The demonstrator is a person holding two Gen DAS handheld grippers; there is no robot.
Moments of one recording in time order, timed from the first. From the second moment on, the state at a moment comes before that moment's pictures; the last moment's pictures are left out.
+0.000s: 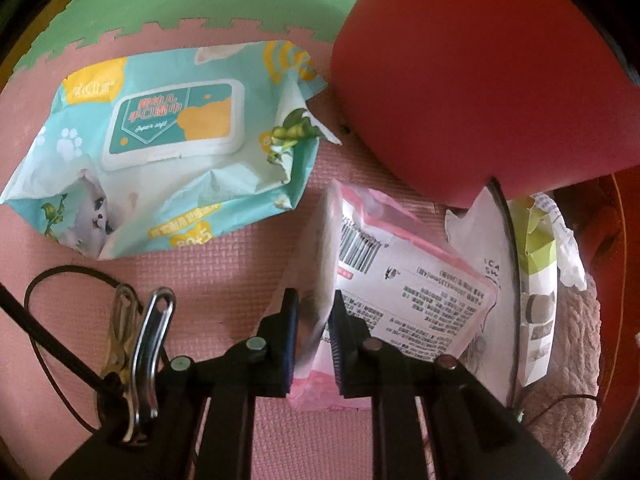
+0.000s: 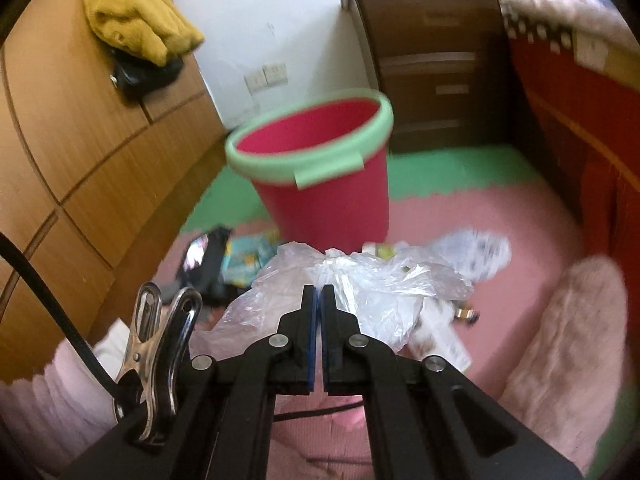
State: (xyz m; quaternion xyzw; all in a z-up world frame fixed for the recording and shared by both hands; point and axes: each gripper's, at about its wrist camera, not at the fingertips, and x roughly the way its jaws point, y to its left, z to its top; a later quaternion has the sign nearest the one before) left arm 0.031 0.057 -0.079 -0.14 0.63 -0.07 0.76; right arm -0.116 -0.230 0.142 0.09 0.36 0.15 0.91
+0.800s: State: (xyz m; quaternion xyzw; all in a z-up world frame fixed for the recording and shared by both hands) left arm 0.040 0.062 -0.095 -0.15 0.63 -0.07 0.76; right arm 0.021 -0.179 0.231 0.04 0.26 0.12 0.96
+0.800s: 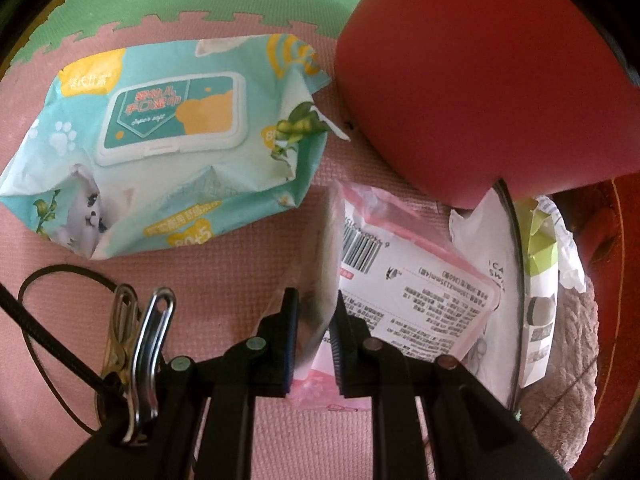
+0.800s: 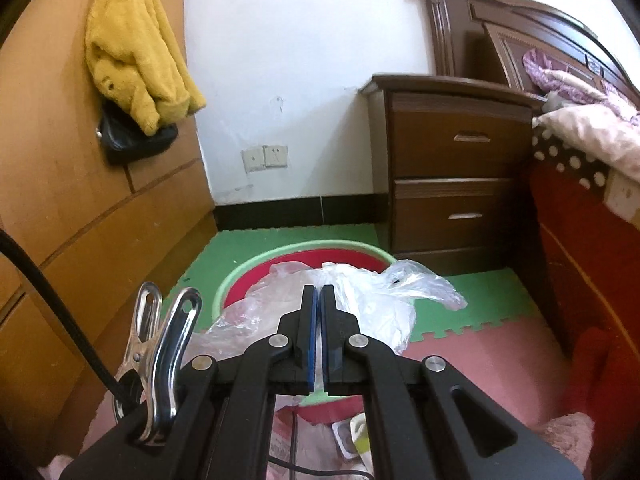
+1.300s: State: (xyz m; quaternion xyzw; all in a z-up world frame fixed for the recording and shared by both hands) left arm 0.040 0.063 -0.097 -0.15 0.63 -0.08 0.76; right arm 0.058 -0.177 0.196 0.03 0.28 0.12 0.95
